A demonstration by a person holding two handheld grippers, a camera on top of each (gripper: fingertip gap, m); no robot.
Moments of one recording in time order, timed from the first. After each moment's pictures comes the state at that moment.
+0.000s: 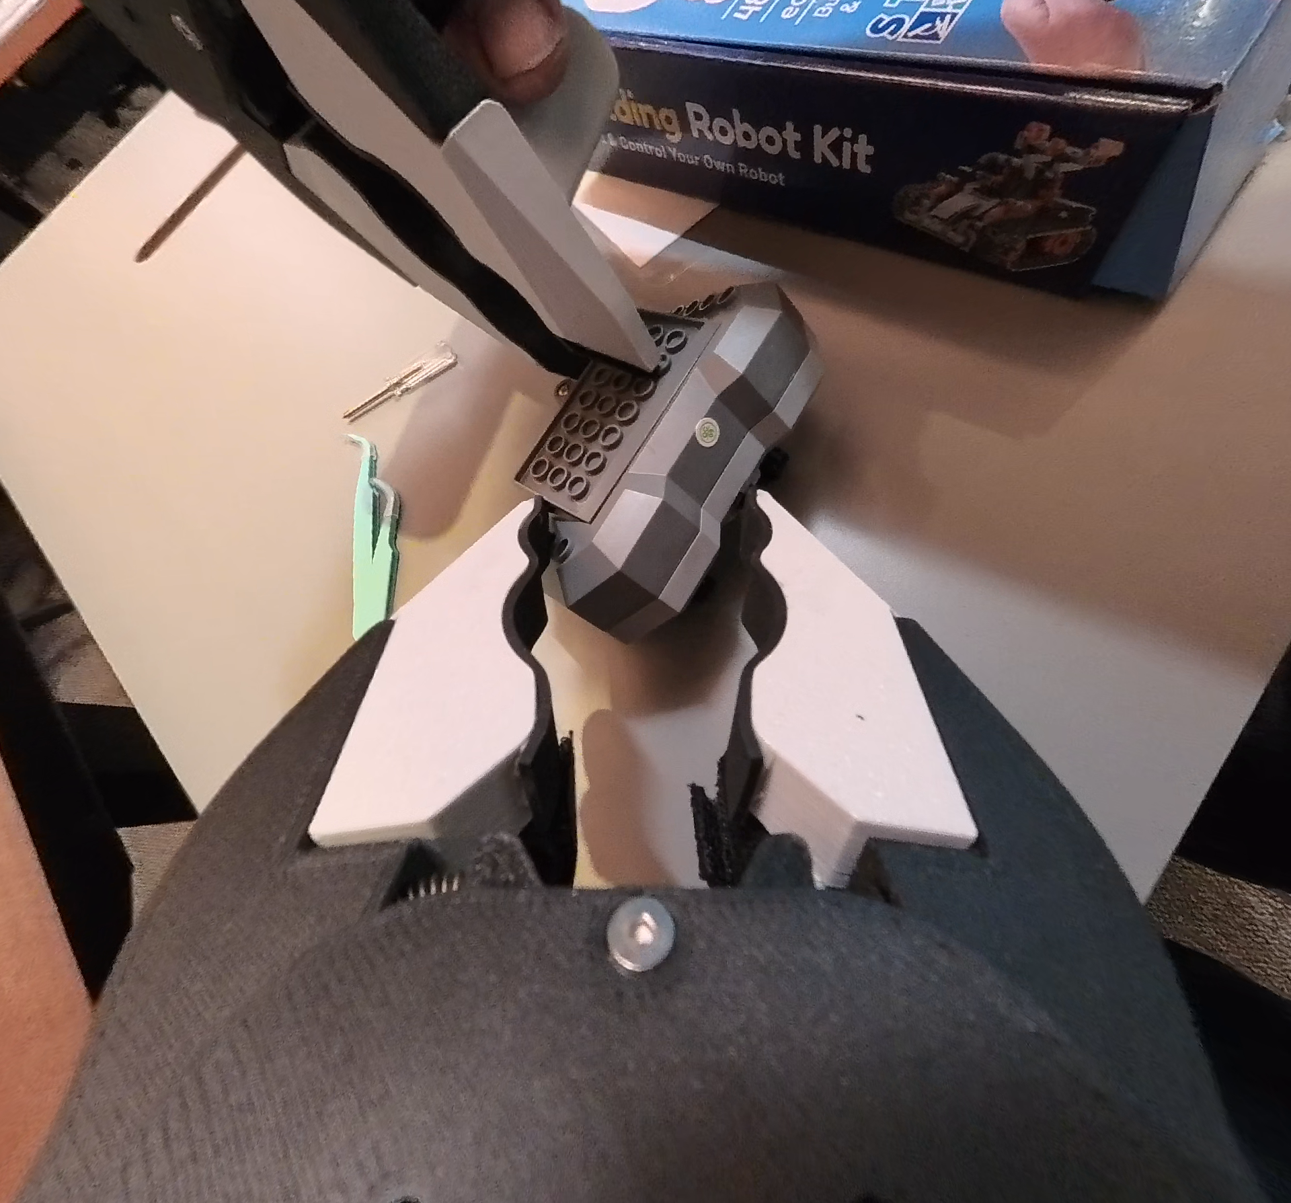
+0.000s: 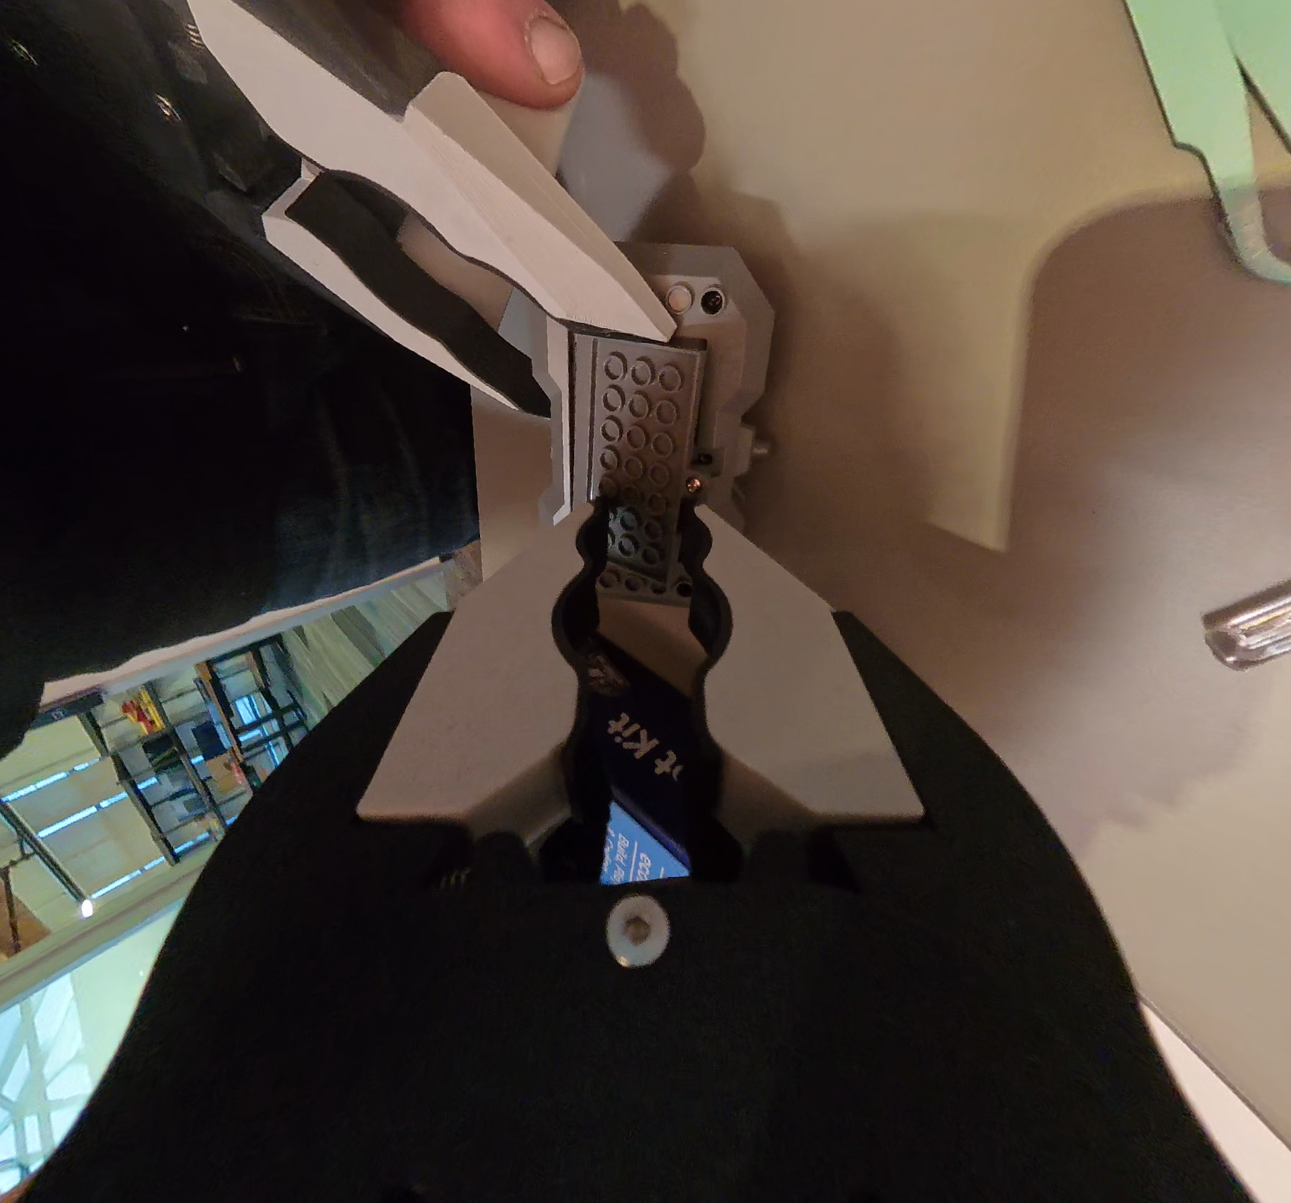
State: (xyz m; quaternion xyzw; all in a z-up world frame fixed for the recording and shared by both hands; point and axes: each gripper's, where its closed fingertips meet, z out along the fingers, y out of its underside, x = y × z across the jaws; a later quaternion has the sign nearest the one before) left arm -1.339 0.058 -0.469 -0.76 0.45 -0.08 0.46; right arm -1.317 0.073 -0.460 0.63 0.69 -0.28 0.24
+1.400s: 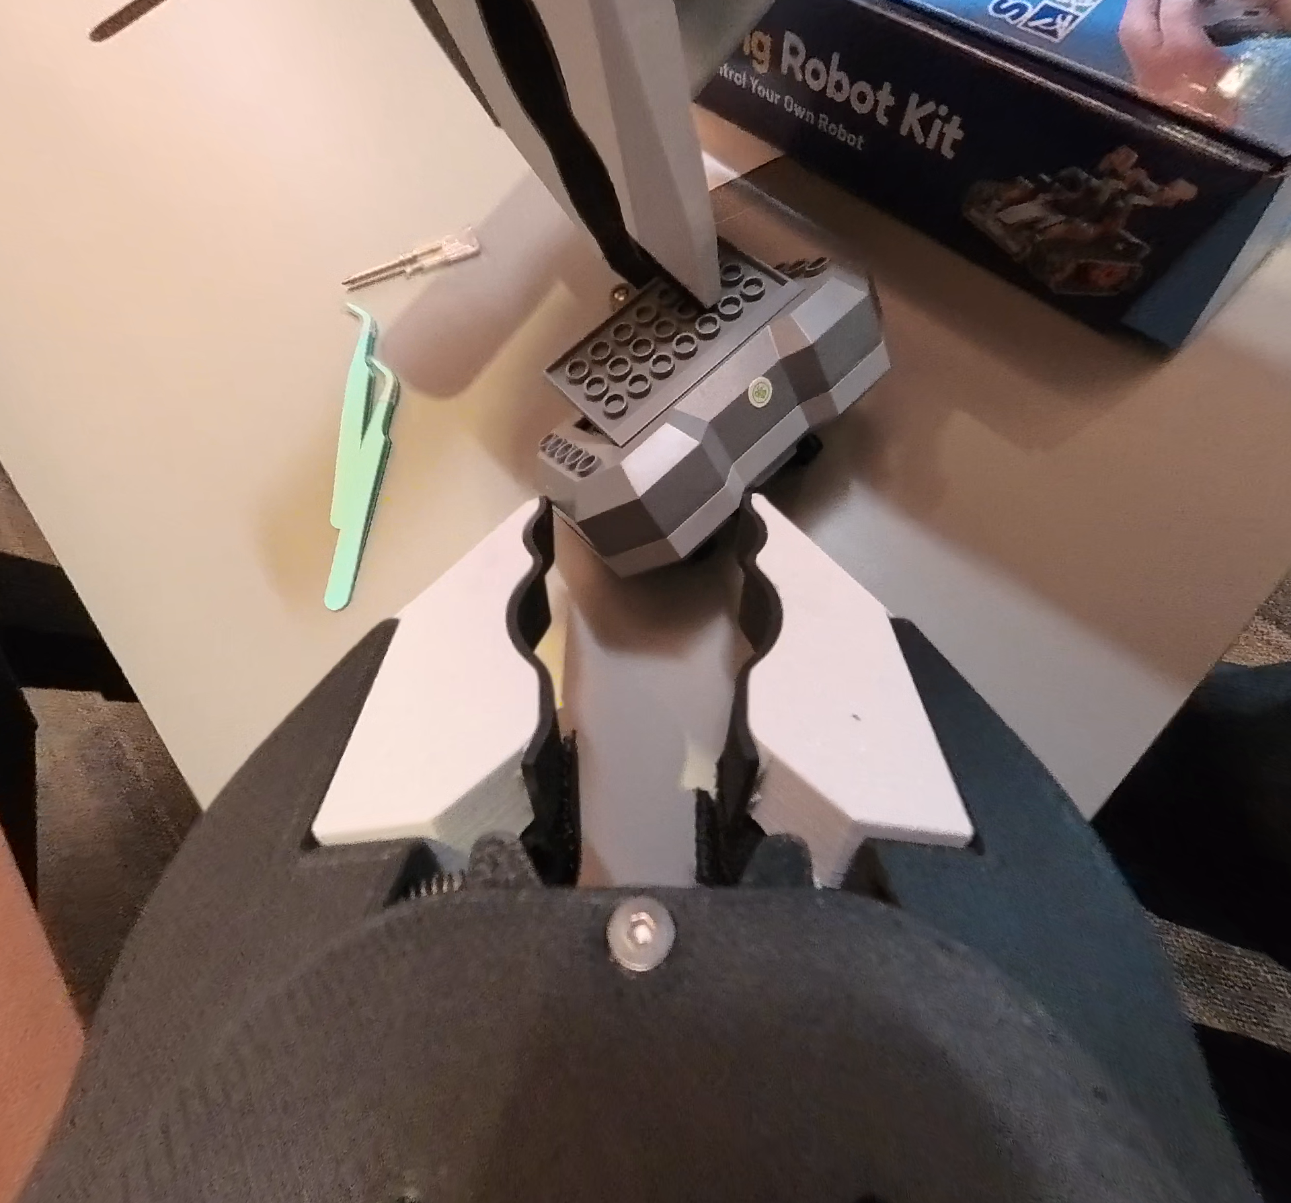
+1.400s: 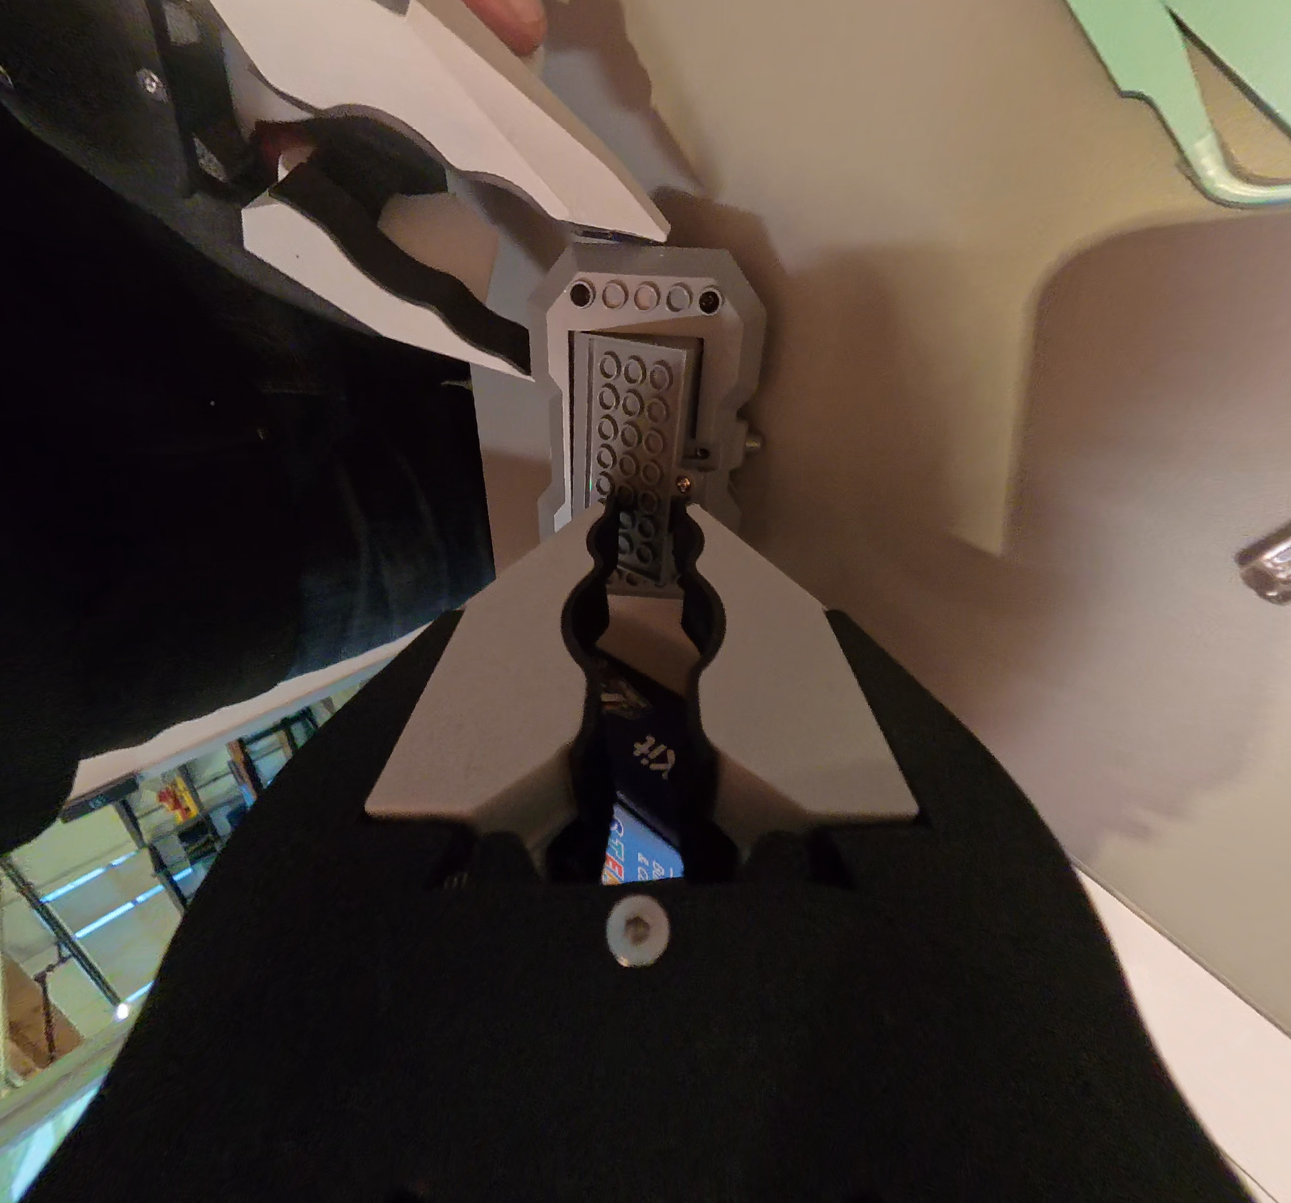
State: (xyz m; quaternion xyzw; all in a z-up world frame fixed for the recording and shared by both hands) left arm -1.359 0.054 -0.475 -0.82 0.37 -0.11 0.42; right arm -1.318 0.074 -0.460 0.67 0.65 -0.30 0.21
